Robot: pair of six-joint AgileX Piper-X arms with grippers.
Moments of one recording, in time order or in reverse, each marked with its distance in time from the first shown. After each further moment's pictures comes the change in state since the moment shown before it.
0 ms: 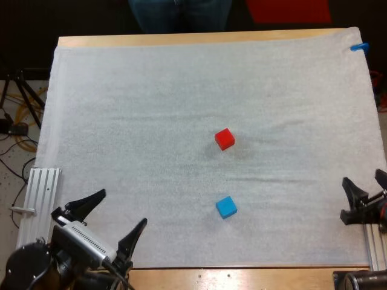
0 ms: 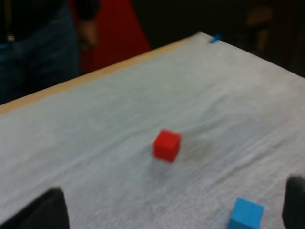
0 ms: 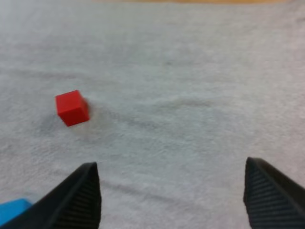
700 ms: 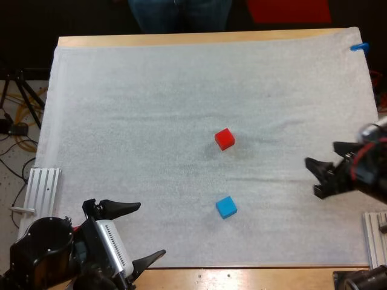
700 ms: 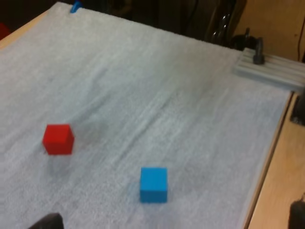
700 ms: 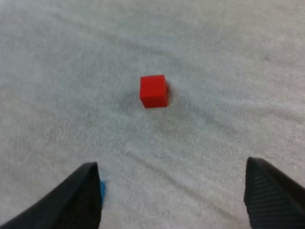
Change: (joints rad) left arm -0.373 0.221 -0.164 0.189 -0.012 0.096; right arm 0.295 0.396 -0.285 0.049 -0.010 -0.002
